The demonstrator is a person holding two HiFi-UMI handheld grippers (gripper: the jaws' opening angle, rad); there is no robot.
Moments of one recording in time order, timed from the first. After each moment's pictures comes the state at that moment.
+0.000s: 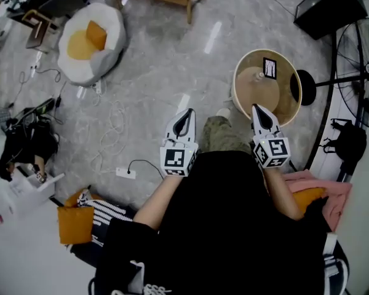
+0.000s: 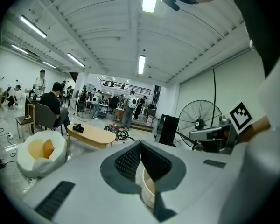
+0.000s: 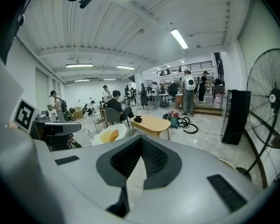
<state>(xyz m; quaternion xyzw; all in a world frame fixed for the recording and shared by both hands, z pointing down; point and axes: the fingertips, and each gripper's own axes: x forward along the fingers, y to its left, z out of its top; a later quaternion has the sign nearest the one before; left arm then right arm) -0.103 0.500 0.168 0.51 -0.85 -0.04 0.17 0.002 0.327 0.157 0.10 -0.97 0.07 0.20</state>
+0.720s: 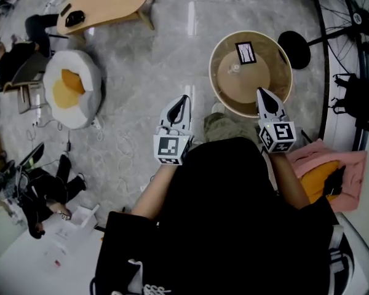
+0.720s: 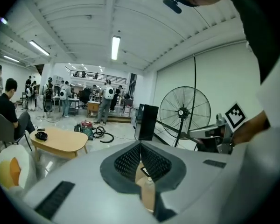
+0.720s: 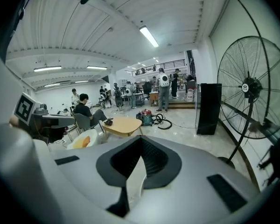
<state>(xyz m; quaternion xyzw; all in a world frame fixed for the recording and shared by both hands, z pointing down) -0.155 0.197 0.176 0.63 -0.75 0.04 0.18 0.016 0.045 0.189 0.24 -0.94 0.13 0.21</state>
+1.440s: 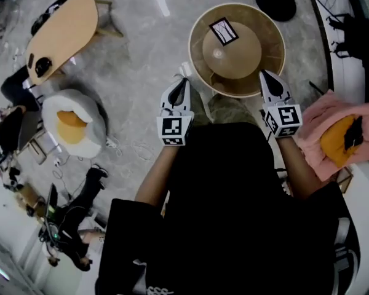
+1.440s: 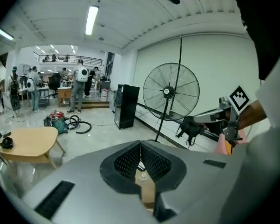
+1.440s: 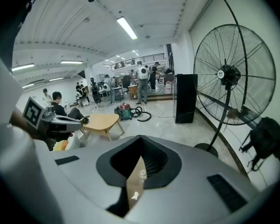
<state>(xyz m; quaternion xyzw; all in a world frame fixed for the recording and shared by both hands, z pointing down) -0.162 0.003 0.286 0.73 -0.63 0.13 0.23 0.046 -0.090 0.259 0.35 -0.89 0.16 0.25</state>
